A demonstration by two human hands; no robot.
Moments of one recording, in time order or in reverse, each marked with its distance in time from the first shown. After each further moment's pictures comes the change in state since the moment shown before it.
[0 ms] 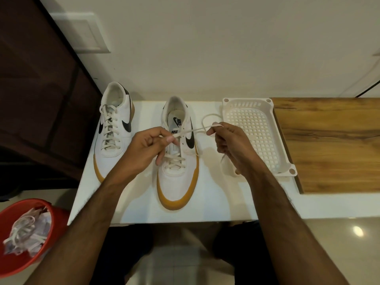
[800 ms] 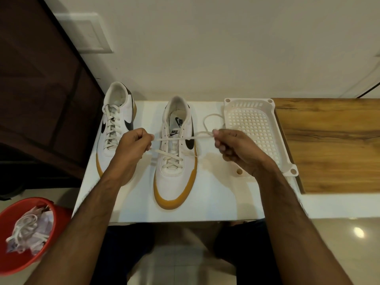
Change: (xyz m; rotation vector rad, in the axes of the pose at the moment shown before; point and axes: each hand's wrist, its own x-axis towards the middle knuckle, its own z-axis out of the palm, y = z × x) left_hand 0.007 -0.029 -0.019 0.106 0.355 -0.326; right_hand -0.007 -0.005 -0.016 -0.029 -0.202 0.116
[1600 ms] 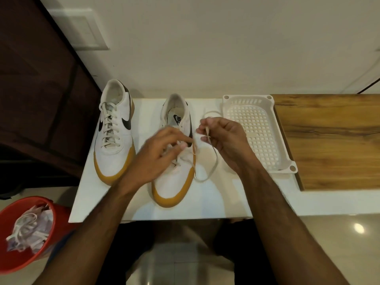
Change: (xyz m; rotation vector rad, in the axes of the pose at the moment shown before) left_hand -0.032 0.021 0.028 0.300 -0.335 0.624; right_hand 0.011 0.004 0.030 0.328 0.120 -0.223
